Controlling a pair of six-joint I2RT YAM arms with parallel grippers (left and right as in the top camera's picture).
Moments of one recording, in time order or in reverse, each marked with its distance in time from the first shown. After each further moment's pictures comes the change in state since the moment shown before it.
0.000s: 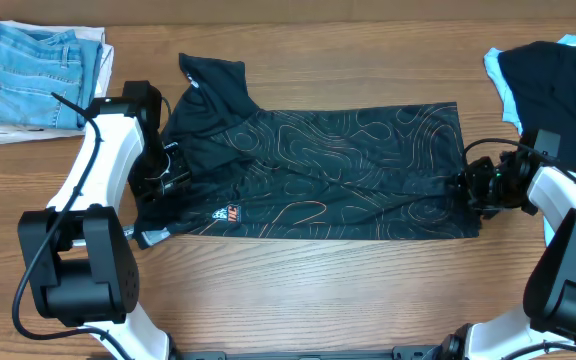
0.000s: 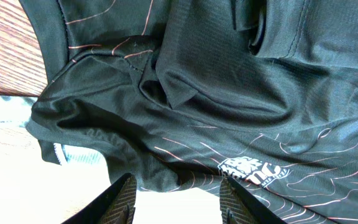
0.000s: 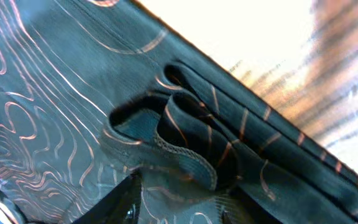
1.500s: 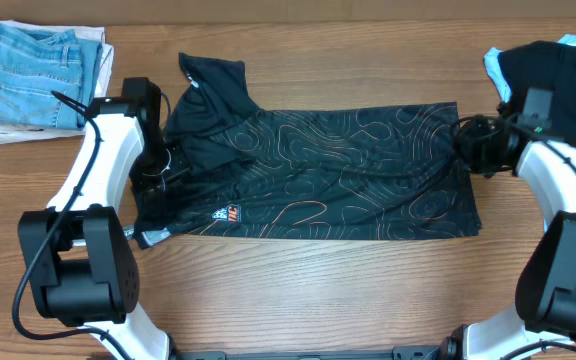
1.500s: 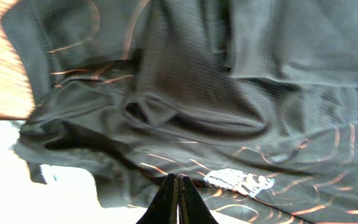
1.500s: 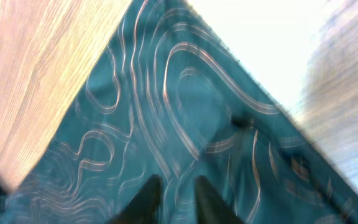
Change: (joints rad) left arm -0.007 0.000 0.001 0.056 0.019 0.016; right arm 0.127 0.000 0.212 -0.011 0.119 -0.049
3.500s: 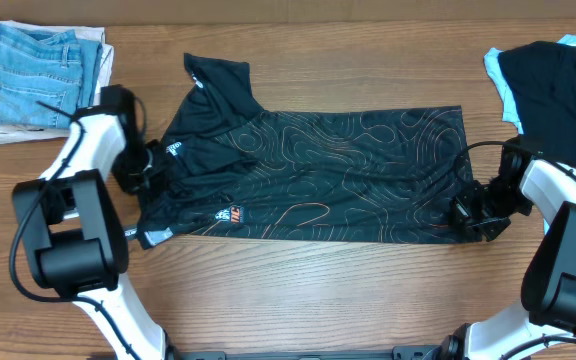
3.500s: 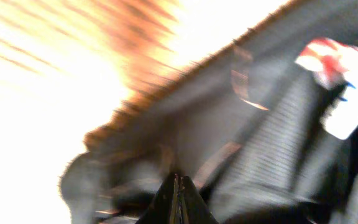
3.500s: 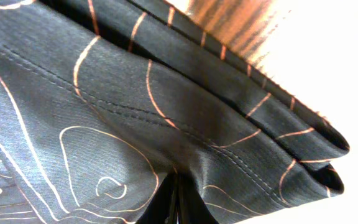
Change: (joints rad) left arm 0.154 0.173 0.000 0.201 -0.013 0.050; right arm -0.083 0.035 -0.180 -0.328 0.100 0.011
